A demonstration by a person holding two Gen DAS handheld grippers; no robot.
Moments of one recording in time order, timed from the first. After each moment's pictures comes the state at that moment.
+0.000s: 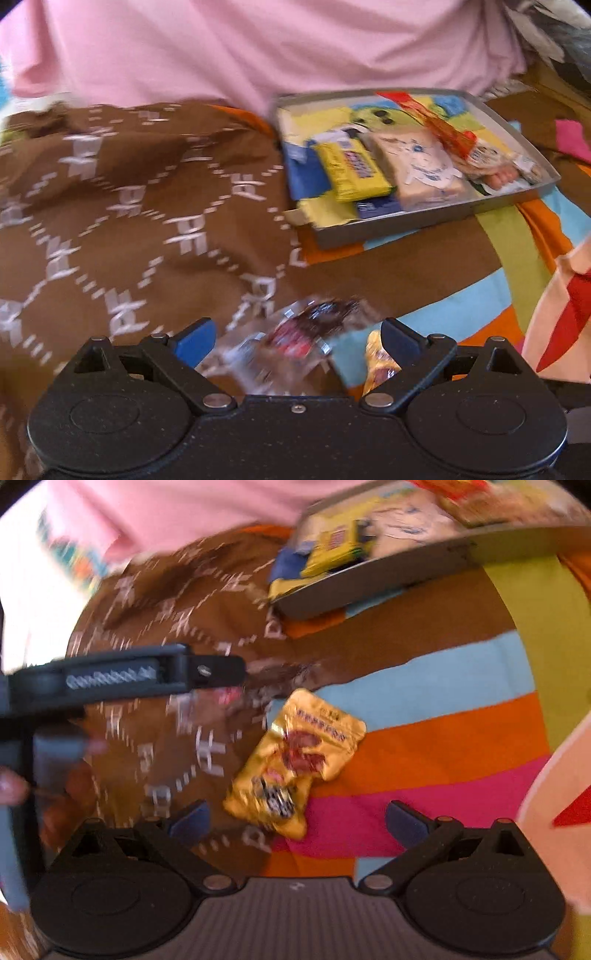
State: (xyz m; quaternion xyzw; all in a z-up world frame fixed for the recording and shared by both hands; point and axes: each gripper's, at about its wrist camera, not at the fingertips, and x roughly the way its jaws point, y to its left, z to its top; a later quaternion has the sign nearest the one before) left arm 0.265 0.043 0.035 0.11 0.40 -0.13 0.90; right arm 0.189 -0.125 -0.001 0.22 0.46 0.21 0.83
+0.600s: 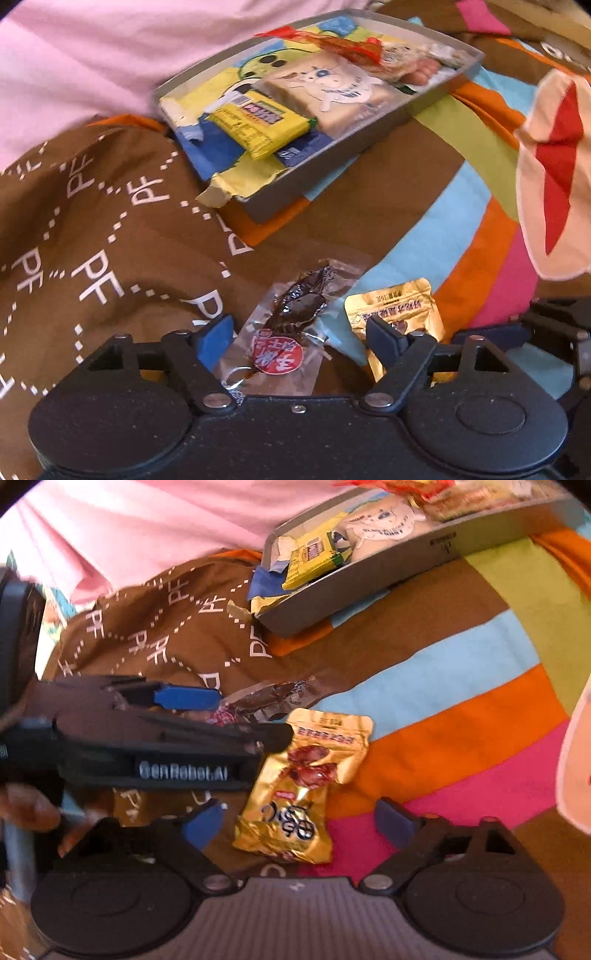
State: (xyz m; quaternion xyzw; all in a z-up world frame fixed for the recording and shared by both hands) left arm 0.287 0.031 -0.003 0.26 0.42 -0.26 0.83; right arm 0.185 -0.094 -0.012 0.24 0.43 0.14 0.86
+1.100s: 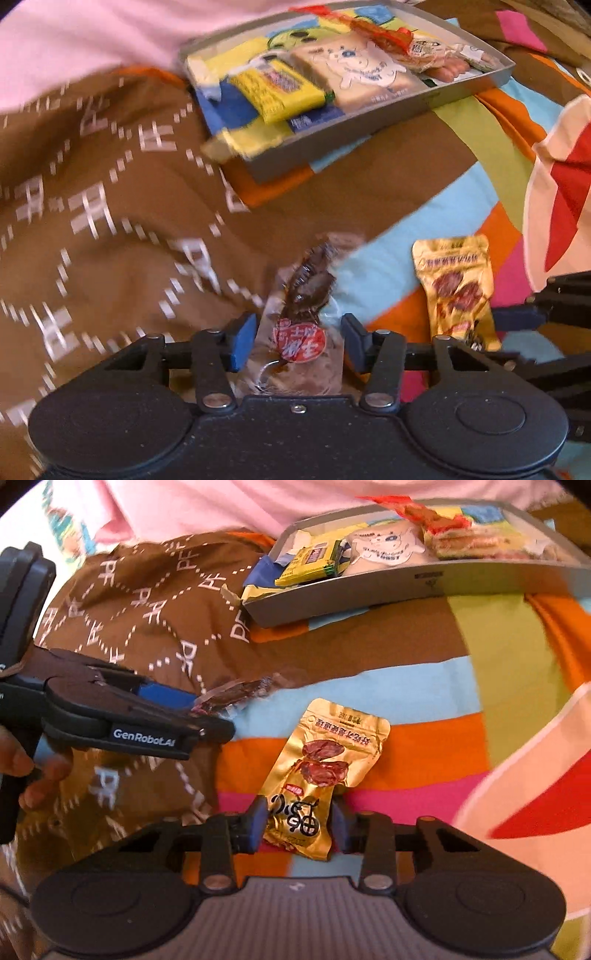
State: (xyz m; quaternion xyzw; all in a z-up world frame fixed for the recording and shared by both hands) left arm 0.269 0.029 -0.012 0.19 0.47 -0.21 0.84; right arm 0.170 -0.134 -0.001 0.11 0.44 0.17 0.88
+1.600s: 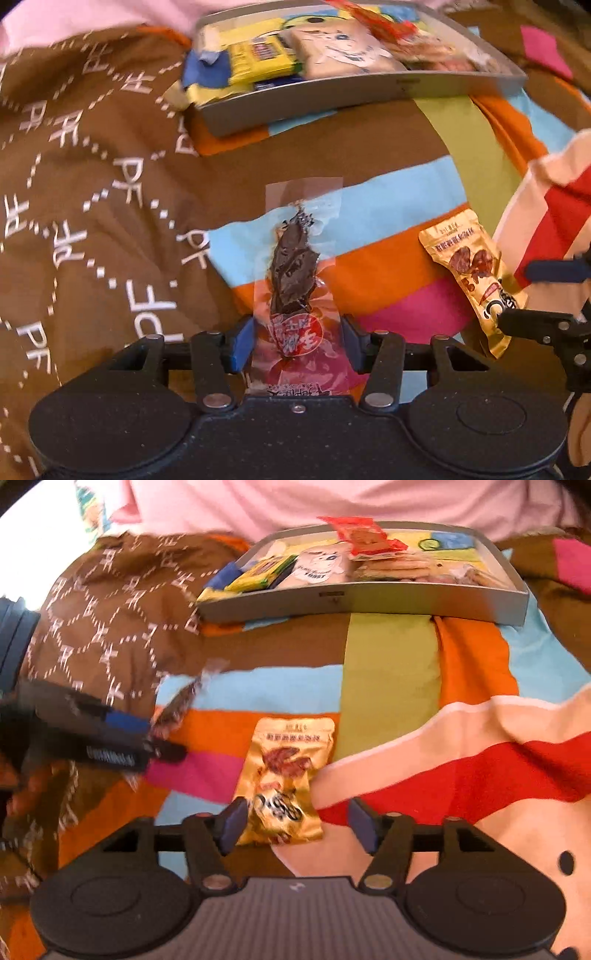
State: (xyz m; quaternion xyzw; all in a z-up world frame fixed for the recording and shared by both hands) left arm 0.222 -0.020 -0.031 0.12 0.48 -0.13 0.86; right arm 0.150 -0.221 0.010 0.04 0.43 0.18 0.88
